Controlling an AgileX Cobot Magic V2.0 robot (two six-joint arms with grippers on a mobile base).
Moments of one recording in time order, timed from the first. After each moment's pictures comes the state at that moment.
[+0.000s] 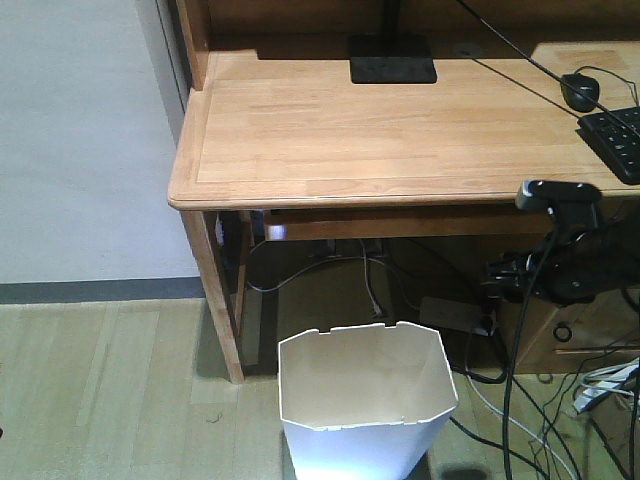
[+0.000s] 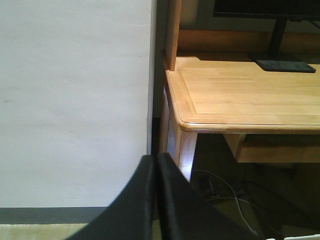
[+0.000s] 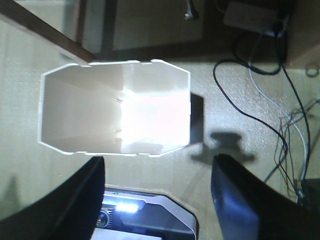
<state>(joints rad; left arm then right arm) 0.01 -0.01 0.03 -0.04 0.27 -0.04 0.00 1.65 -0.72 0.42 0.38 -0.41</state>
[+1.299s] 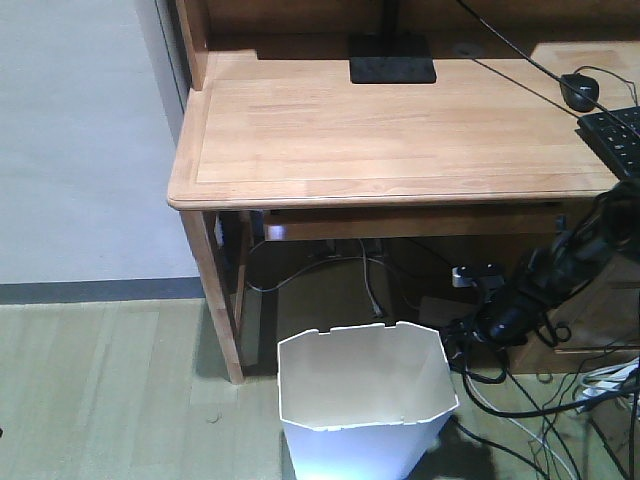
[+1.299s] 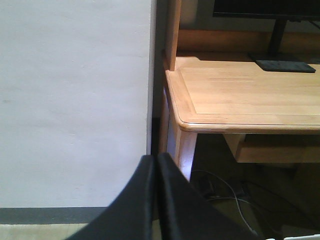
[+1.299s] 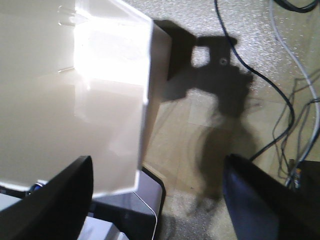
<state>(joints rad) 0.01 -0.01 0.03 -0.04 0.27 -0.04 -0.04 2.64 -1.27 0.49 0.31 -0.71</state>
